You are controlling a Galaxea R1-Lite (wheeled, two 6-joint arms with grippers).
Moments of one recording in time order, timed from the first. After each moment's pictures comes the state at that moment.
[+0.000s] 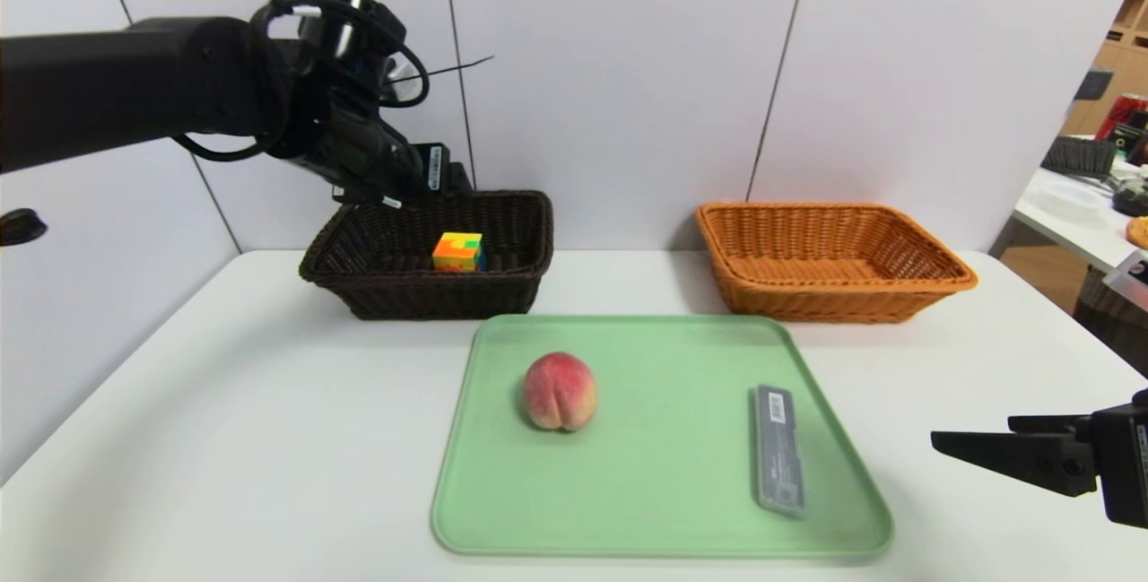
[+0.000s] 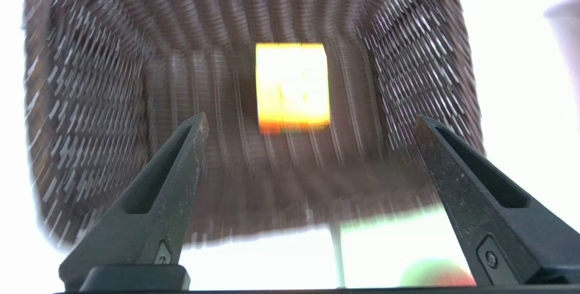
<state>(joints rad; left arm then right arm) -0.35 2.00 -1.96 0.57 0.13 -0.22 0.15 1.12 -0.74 0.33 0.30 0.09</state>
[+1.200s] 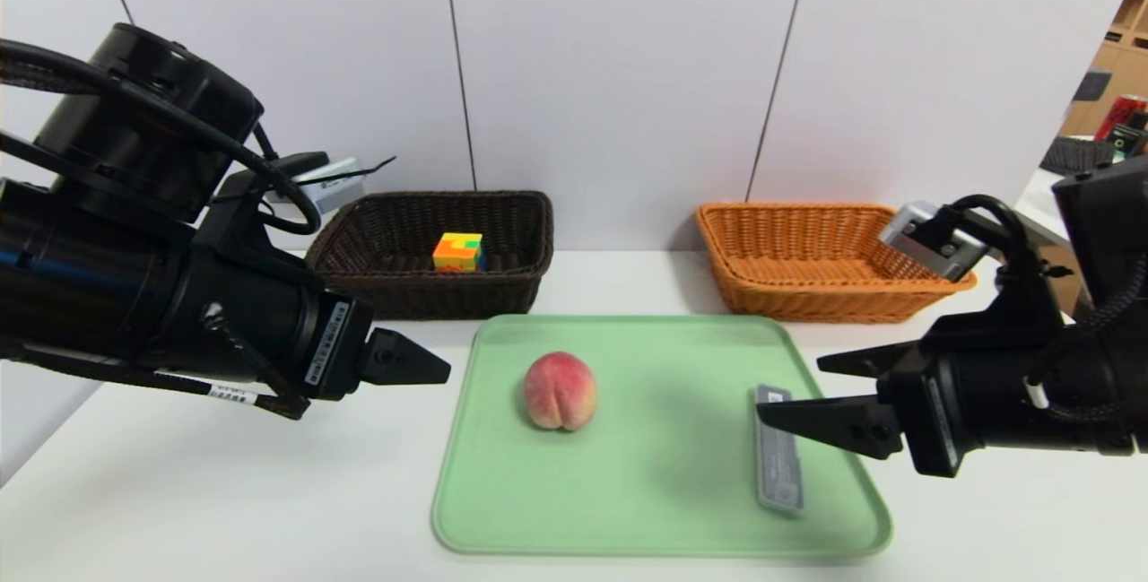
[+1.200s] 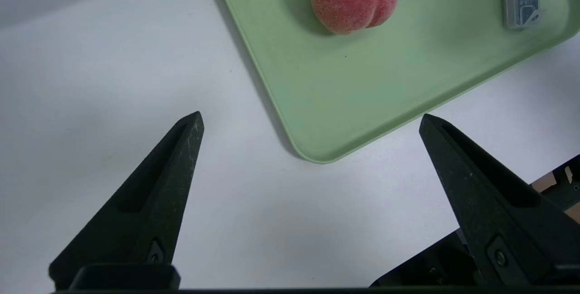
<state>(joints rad) -0.52 1.45 -1.27 0.60 -0.11 -0.19 0.50 1.37 -0.89 0.14 0.29 0.05</state>
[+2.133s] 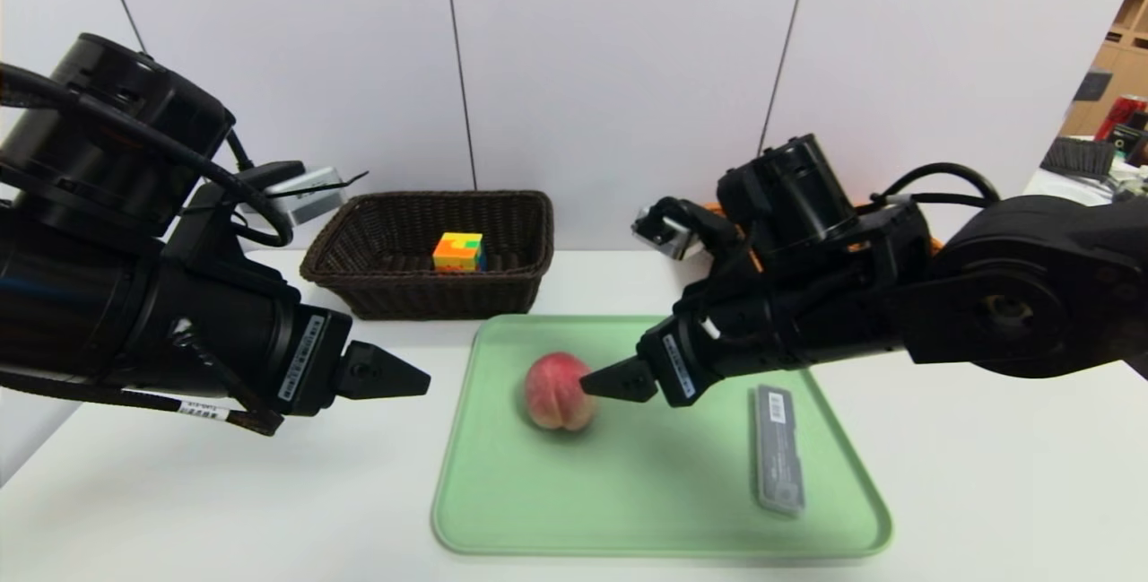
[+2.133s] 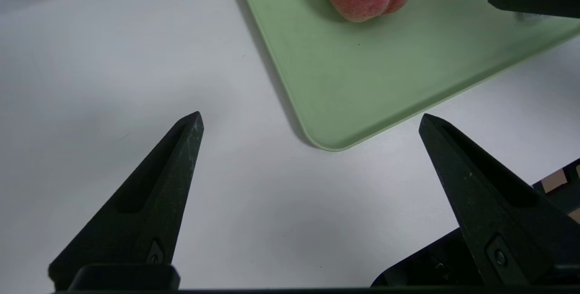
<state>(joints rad) -0.50 1.42 -1.23 0.61 -0.09 -0.18 0.68 1.81 -1.27 0.15 0.23 0.00</state>
